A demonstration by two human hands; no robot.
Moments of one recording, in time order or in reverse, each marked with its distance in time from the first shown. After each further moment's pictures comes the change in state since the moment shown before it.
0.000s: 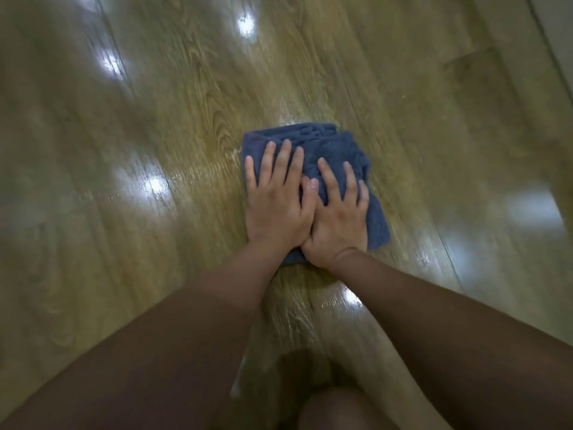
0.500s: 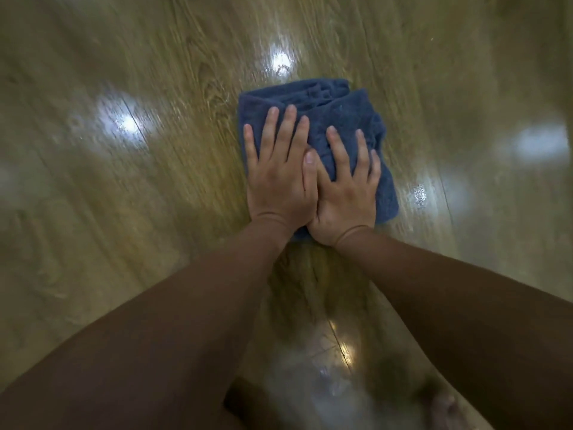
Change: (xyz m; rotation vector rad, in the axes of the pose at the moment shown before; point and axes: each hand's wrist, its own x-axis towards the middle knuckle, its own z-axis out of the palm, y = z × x) left_hand 0.006 -0.003 -0.002 -0.125 0.028 0.022; right_hand 0.003 0.000 0.003 0.036 0.082 -0.010
